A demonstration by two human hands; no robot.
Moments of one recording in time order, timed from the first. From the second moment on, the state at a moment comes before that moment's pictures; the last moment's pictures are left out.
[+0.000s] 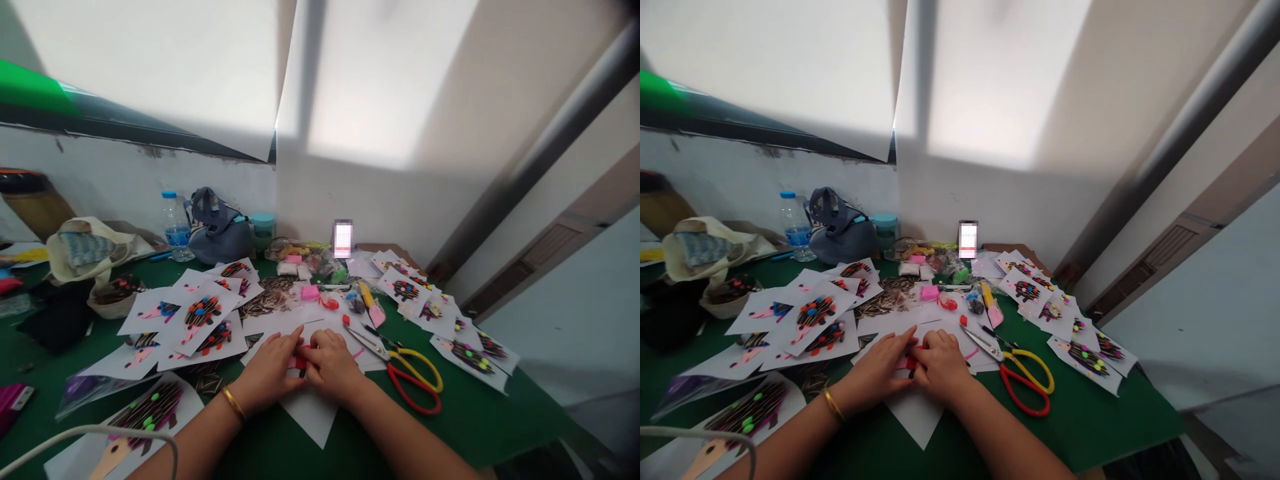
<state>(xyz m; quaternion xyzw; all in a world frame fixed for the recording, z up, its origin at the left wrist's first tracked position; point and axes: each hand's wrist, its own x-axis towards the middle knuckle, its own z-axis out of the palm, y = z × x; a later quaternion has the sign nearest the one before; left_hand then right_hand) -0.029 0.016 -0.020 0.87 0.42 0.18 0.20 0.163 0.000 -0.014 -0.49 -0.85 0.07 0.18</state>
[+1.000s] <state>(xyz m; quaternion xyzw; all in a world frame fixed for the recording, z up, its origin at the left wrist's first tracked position) -0.043 0.024 -0.004 0.84 0.41 0.14 0.32 0.169 -0.006 -0.012 -0.48 -0.85 0.09 0.20</state>
